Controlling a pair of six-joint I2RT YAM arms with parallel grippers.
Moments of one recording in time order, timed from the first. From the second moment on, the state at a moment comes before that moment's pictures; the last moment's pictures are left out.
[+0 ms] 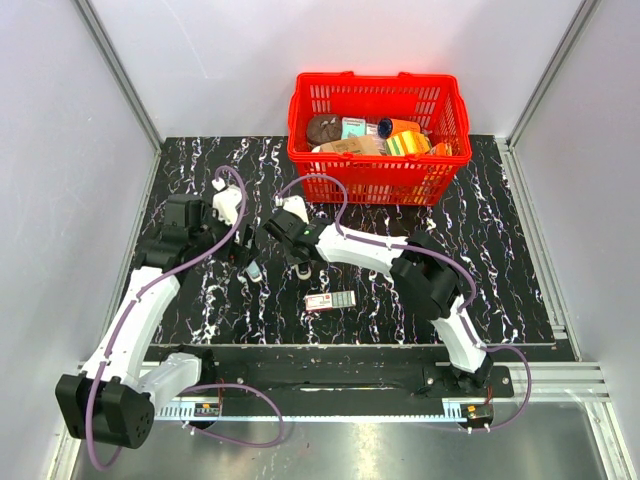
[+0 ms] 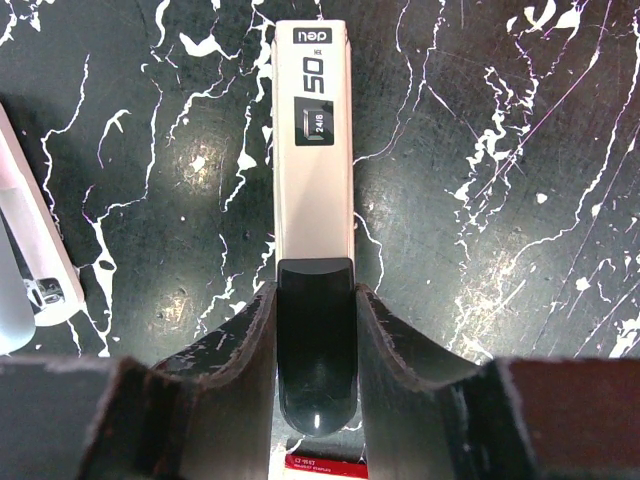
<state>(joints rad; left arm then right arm) -0.15 1.01 0.92 -0.65 0.39 0.22 0.98 2.16 1.70 -0.55 0.40 0.57</state>
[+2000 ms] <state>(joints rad) -0.37 1.19 0.81 -0.39 0.59 0.06 0.95 1.81 1.27 -0.10 0.43 0.81</state>
